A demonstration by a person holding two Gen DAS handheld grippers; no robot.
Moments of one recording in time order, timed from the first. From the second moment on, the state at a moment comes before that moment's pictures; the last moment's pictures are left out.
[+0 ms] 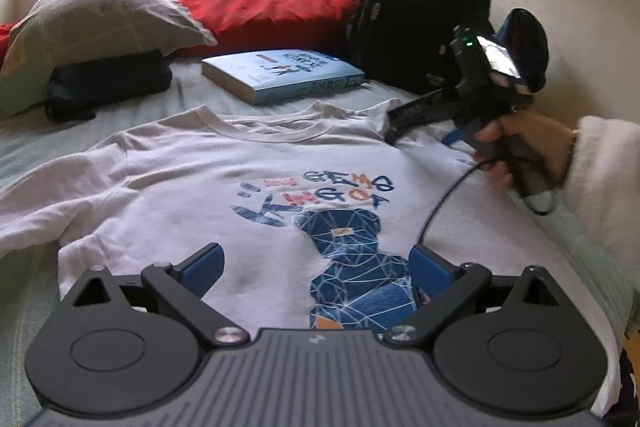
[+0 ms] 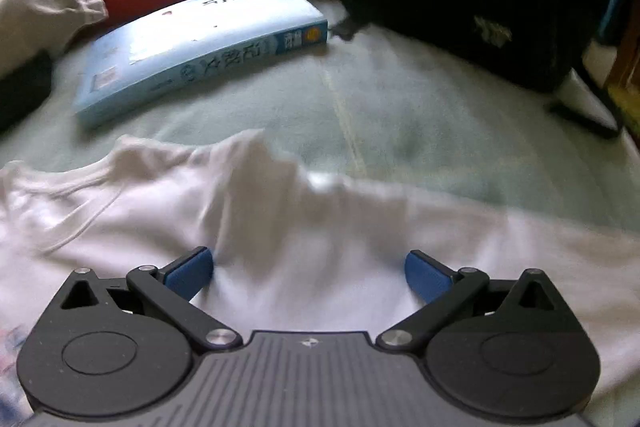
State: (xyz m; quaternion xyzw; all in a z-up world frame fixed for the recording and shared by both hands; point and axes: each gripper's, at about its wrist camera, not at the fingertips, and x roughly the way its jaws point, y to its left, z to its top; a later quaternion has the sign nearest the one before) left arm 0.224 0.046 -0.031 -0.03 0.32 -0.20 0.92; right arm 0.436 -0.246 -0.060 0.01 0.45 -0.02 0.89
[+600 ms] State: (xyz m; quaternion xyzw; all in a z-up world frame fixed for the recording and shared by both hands) left arm 0.221 0.041 -0.034 -0.02 0.34 -0.24 0.91; right arm 0.415 -0.181 -0.030 -0.04 0.45 0.25 0.86
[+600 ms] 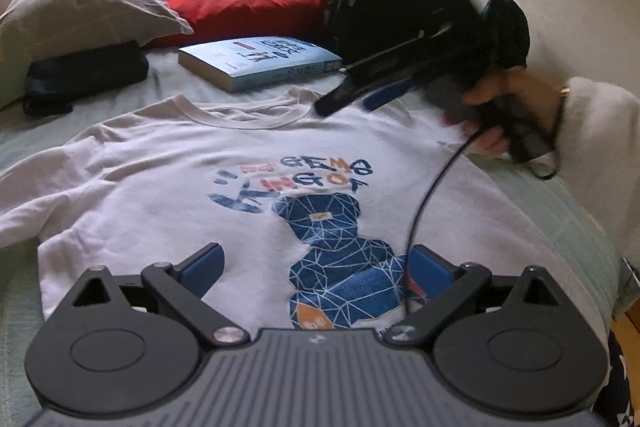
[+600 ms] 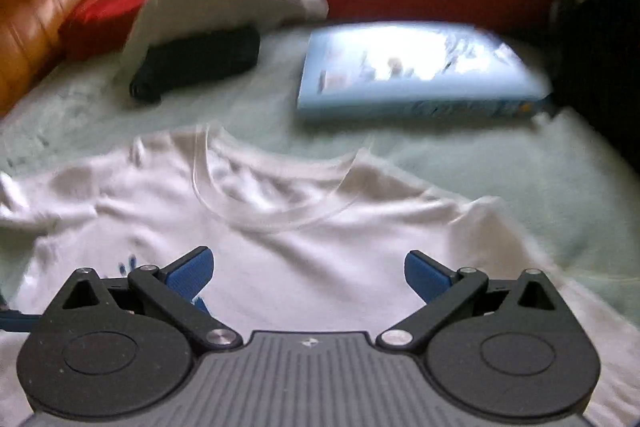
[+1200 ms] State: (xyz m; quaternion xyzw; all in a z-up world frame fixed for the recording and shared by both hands) left arm 0.207 0.040 -0.027 -0.06 0.31 -0.36 0.88; right arm 0.420 -0.254 -0.023 -0.06 0.37 0.09 0.92
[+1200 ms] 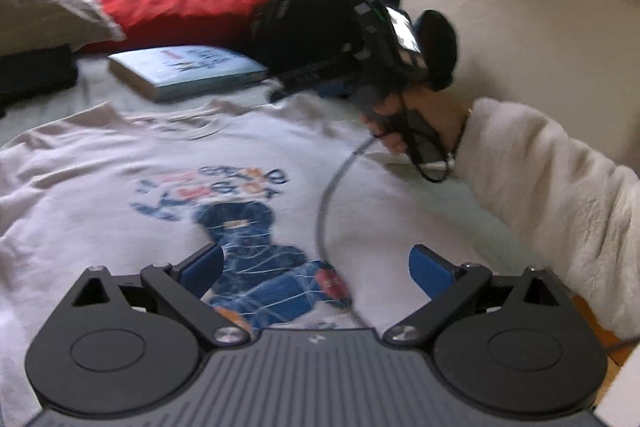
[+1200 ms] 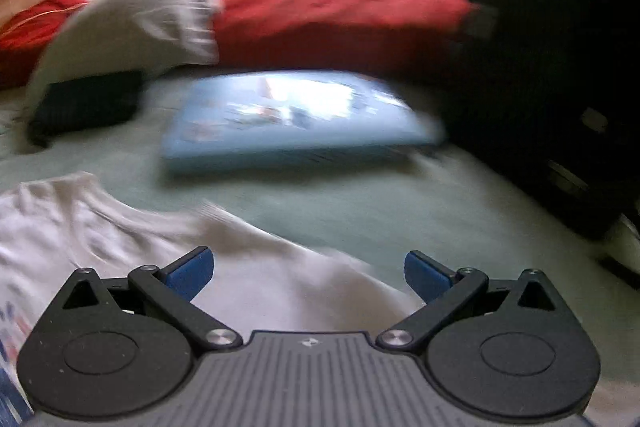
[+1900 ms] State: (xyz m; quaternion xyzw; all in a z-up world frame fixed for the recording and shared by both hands) left arm 0.219 0.024 -0.049 -0.01 0.36 -0.32 0.88; right arm 0.350 -0.525 -0.061 0.13 0.40 -0.23 0.88
